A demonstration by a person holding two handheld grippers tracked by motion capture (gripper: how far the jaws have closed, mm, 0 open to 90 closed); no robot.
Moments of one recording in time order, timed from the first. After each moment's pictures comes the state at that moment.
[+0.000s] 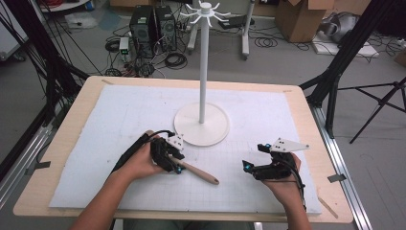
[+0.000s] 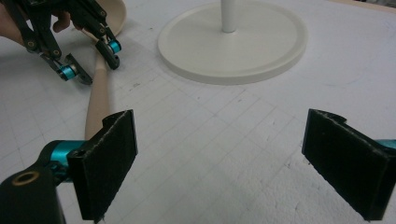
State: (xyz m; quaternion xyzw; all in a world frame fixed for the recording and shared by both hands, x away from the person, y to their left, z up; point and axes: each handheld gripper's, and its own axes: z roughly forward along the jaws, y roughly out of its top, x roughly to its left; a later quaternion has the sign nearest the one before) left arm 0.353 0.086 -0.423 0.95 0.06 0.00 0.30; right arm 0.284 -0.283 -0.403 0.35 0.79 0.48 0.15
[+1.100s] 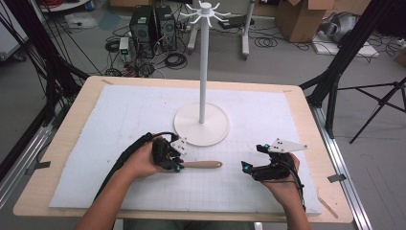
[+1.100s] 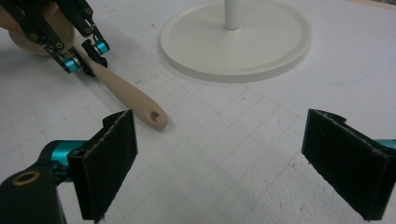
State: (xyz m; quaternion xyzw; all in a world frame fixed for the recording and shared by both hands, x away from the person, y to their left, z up) left arm 0.346 0.079 -0.410 0.97 0.03 0.02 0.25; right arm 0.283 -0.279 -0.404 0.35 0.79 0.48 0.14
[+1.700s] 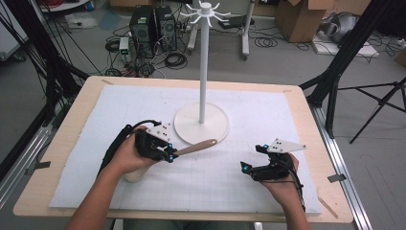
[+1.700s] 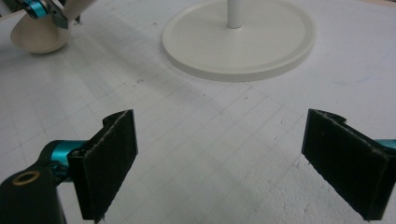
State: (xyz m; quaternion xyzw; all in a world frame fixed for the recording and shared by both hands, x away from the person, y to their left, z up) left arm 0.345 0.121 -0.367 0.93 0.06 0.03 0.36; right arm 0.283 -0.277 -0.405 0.35 0.80 0.48 0.14
